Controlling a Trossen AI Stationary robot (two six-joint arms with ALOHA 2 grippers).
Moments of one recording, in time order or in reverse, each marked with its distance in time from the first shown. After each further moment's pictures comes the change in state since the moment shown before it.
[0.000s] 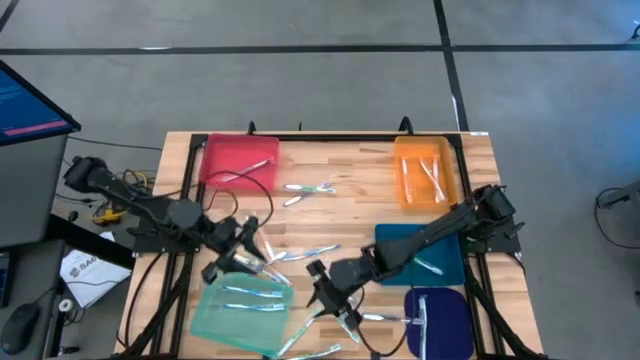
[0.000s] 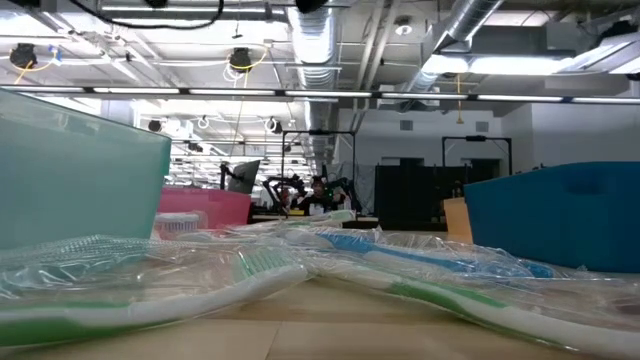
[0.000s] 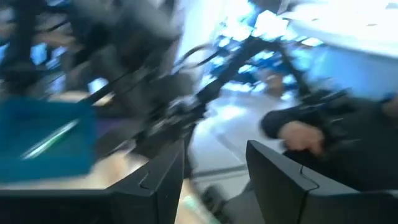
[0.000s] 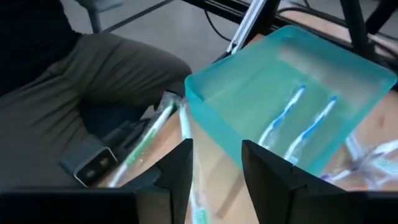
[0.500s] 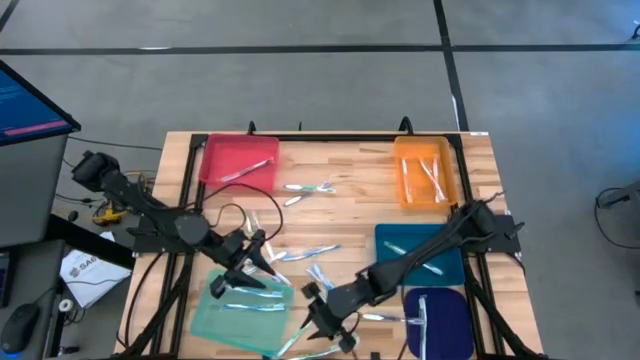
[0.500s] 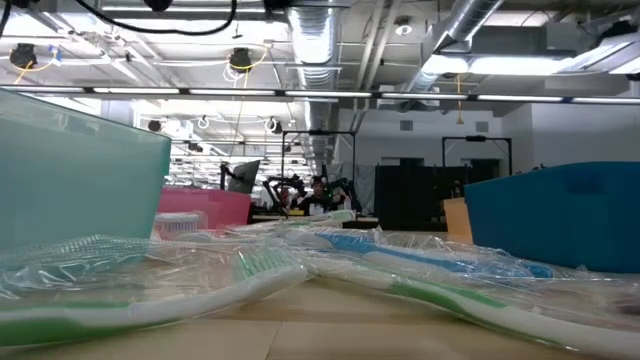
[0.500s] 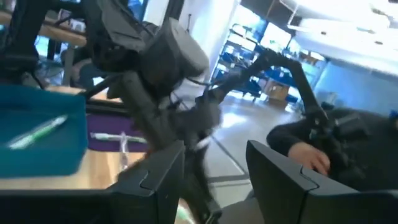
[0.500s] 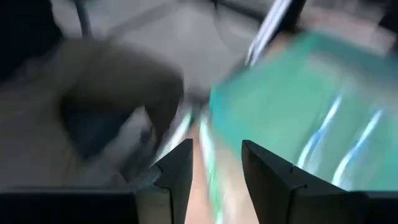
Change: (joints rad) left arm -0.100 0.187 0.000 0.199 -0.140 -0.075; right arm 0.086 0.168 0.077 0.107 0.065 0.038
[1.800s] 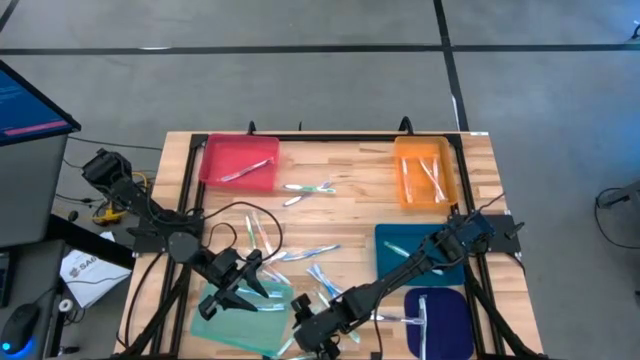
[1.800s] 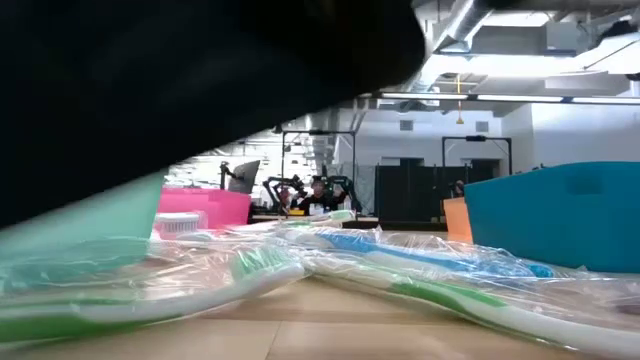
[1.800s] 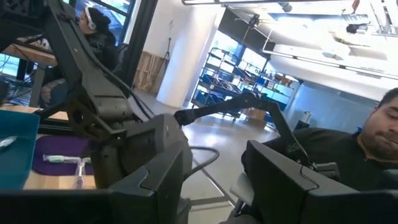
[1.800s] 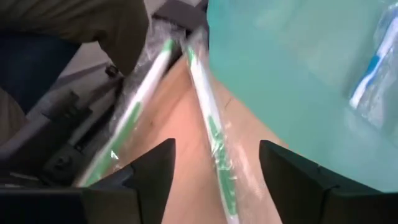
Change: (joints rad) left arm -0.193 0.127 0.000 0.258 -0.144 0.008; right arm 0.040 0.321 0.366 -0.323 0.175 0.015
